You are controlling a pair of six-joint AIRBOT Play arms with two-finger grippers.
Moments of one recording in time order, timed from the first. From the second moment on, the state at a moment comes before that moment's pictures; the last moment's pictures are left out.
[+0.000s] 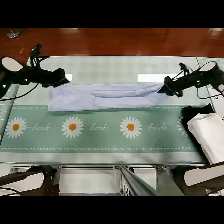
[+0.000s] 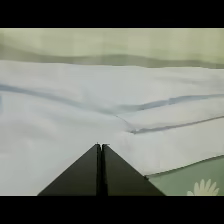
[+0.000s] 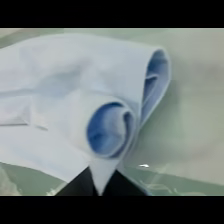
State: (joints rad) left arm 0.02 -1.38 1.18 0.93 -0.98 -1.39; right arm -0.20 -1.70 1.35 -0.92 1.29 1.46
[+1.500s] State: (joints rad) left arm -0.47 -1.73 1.67 0.91 -1.08 -1.55; right arm -0.10 -0.74 1.08 -0.91 1.37 1.53
